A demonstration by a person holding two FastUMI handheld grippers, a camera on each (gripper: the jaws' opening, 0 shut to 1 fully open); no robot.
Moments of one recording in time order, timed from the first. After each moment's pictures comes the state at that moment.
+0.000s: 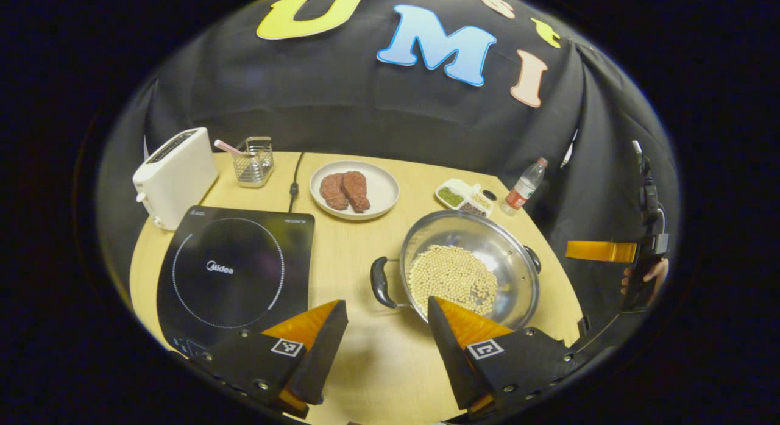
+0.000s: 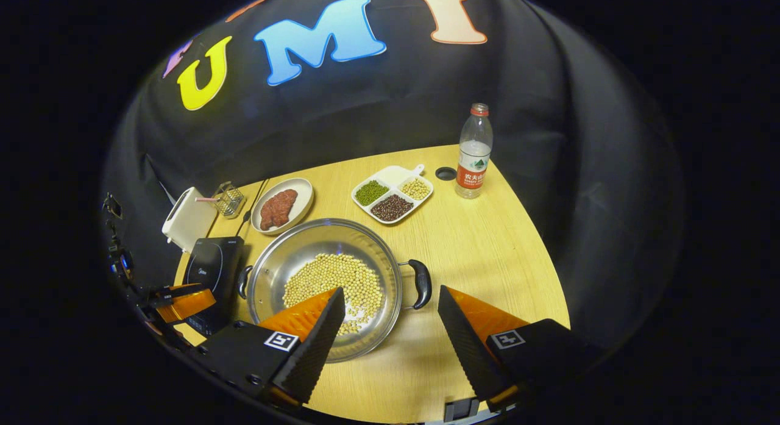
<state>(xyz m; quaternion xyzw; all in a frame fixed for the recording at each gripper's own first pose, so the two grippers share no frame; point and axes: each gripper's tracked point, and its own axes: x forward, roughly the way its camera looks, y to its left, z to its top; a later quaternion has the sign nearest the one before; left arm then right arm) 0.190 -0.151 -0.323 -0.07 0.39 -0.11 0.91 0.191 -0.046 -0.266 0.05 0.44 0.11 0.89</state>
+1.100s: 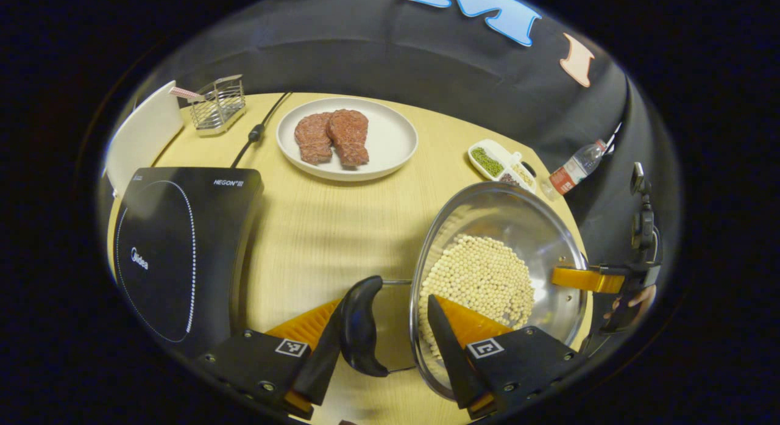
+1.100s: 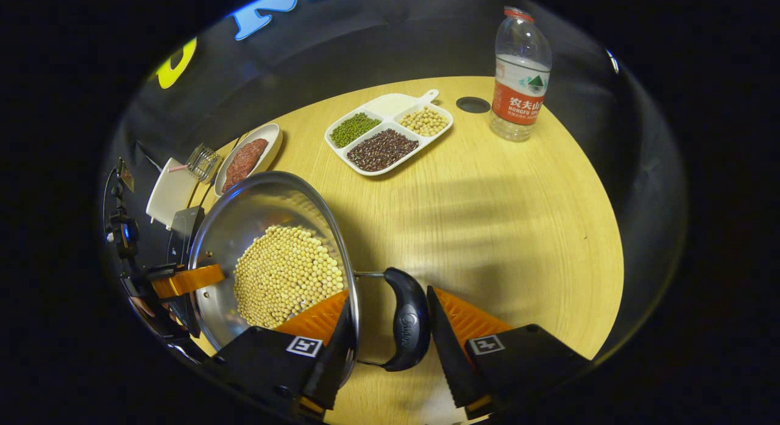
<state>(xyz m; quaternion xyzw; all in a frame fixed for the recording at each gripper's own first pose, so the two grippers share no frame) 0.255 -0.185 -0.437 -0.09 0.50 -0.08 0.86 0.231 -0.031 -0.397 0.06 0.55 0.16 0.82</state>
